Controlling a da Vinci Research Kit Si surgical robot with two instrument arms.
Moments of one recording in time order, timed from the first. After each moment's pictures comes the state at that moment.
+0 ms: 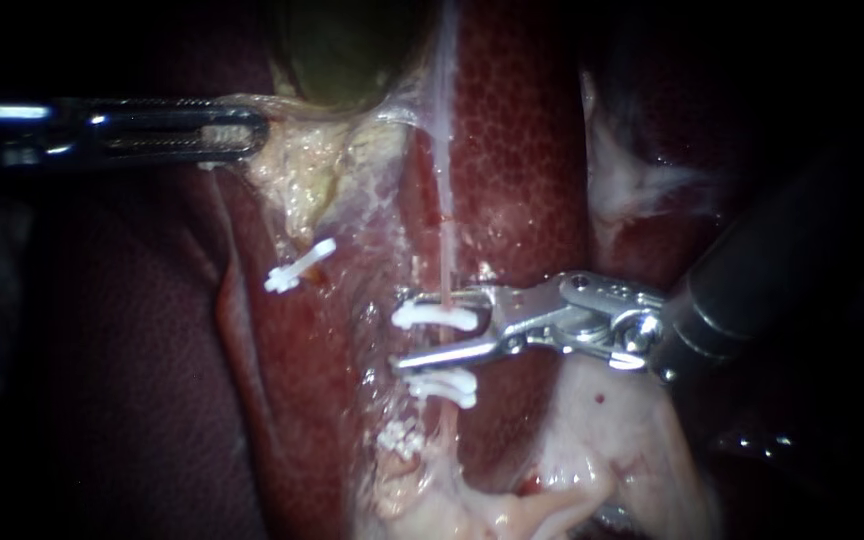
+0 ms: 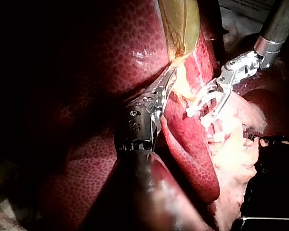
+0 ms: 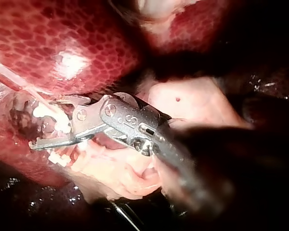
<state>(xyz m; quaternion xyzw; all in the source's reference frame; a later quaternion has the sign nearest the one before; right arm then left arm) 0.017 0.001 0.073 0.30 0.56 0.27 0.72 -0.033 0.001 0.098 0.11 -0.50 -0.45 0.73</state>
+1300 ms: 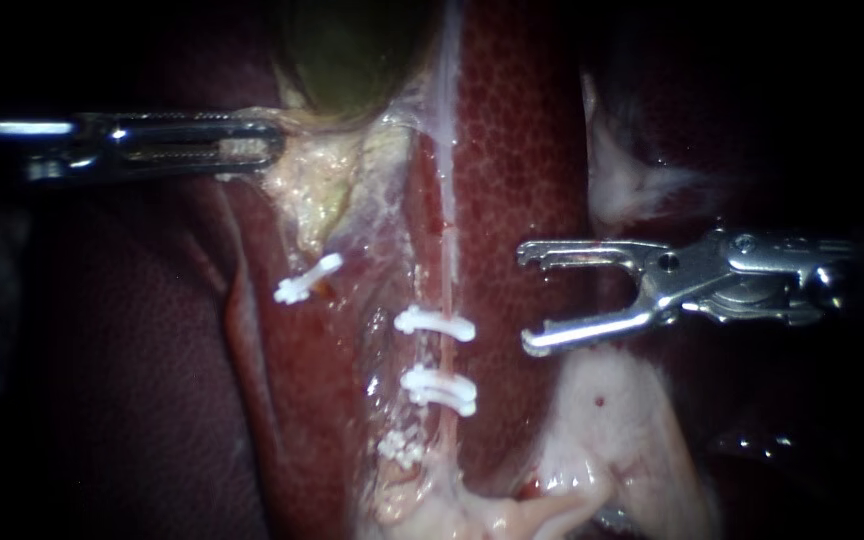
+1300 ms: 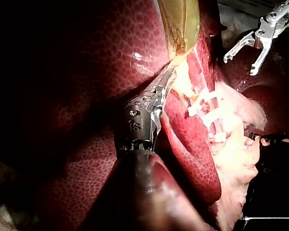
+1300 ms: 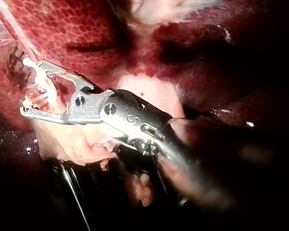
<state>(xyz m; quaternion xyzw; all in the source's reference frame) 0.008 0.004 0.059 0.28 0.60 0.18 0.73 -0.035 -0.001 0.101 0.12 -0.49 -0.43 0.75</state>
